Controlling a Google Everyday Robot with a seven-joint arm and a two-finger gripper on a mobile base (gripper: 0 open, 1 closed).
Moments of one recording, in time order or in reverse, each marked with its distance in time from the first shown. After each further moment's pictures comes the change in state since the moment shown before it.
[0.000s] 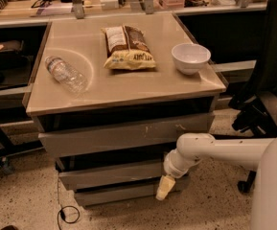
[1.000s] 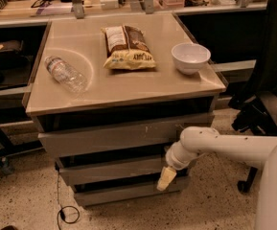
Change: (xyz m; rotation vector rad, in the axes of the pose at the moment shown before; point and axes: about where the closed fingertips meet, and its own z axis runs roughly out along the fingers) arm -0.006 -0.030 -0.020 0.064 -0.038 -0.001
